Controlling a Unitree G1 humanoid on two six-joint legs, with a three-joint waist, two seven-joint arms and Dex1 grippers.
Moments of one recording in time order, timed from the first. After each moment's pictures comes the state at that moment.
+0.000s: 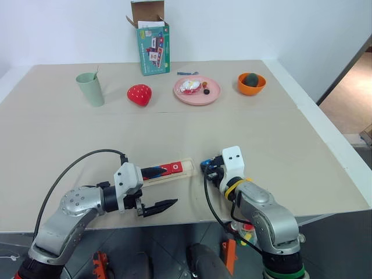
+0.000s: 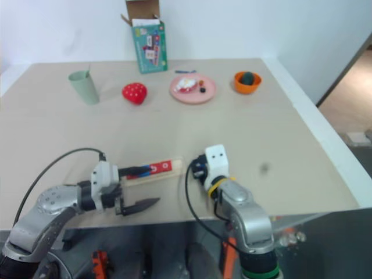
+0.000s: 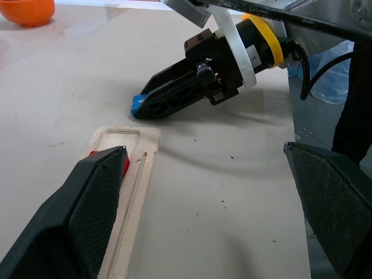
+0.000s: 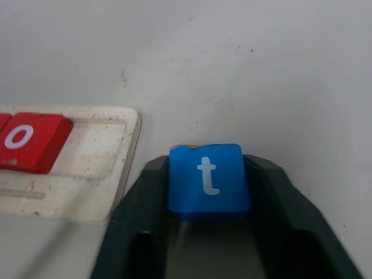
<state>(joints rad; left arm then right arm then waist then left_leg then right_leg) -0.05 0.61 -0.08 -0.46 -0.46 0.30 -0.92 -0.21 -0.12 0.06 -0.48 0.15 0.95 0.18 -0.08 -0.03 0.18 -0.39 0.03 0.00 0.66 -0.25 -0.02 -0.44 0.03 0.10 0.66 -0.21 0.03</state>
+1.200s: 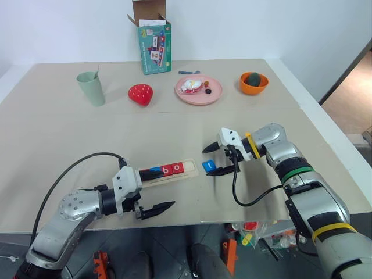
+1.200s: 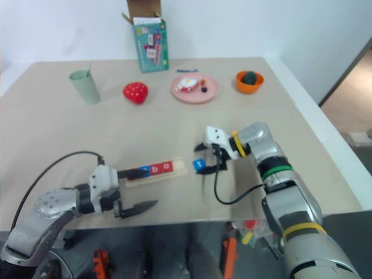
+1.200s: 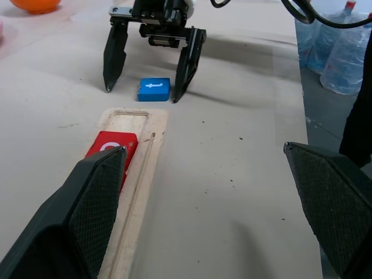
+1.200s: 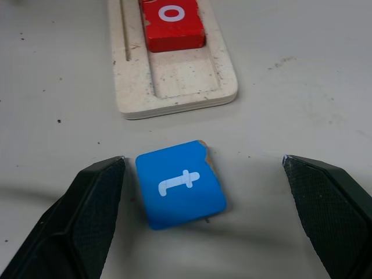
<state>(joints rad) -0.01 0.61 -0.08 -0.46 -0.42 0.27 -0.91 -1.01 -0.51 0.35 0.98 0.02 -0.23 1.50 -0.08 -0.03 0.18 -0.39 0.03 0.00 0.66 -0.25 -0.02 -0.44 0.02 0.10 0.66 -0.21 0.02</state>
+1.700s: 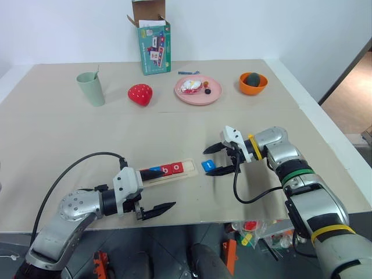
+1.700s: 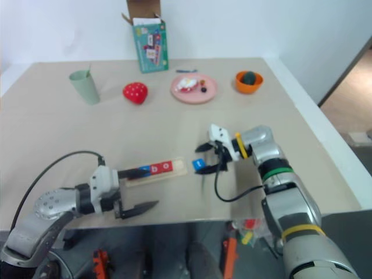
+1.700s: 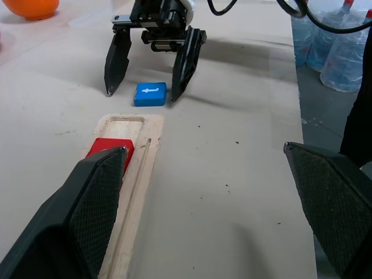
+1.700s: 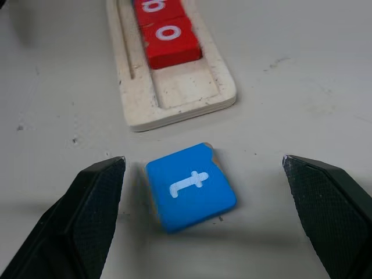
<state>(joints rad) -0.01 0.61 -0.08 -0.48 -0.41 0.27 -0.90 -1.00 -0.50 0.29 1.00 0.07 -0.13 1.53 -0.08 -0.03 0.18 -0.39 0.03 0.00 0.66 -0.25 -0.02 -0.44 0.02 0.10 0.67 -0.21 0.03</state>
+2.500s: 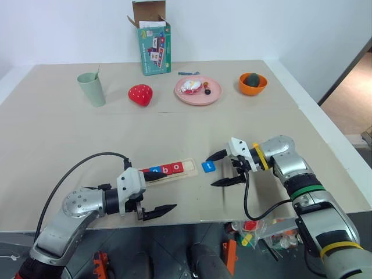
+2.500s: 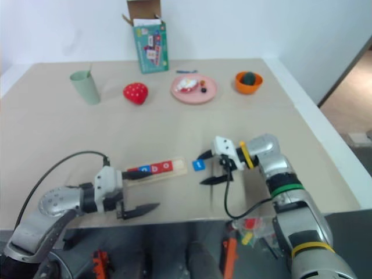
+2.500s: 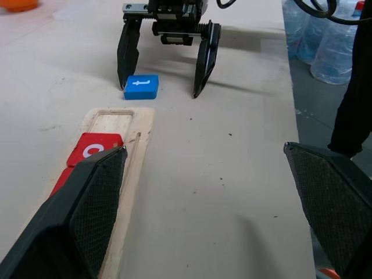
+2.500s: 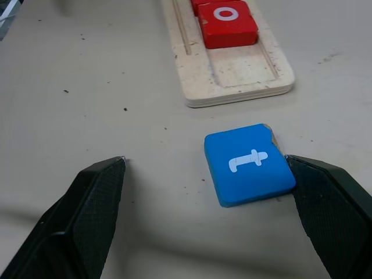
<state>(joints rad) -0.05 0.61 -0.11 -0.44 -0.39 0.27 -0.94 -0.82 -0.57 0.27 0.73 0.09 -0.16 1.55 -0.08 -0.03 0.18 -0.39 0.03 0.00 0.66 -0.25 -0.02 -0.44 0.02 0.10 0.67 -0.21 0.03</state>
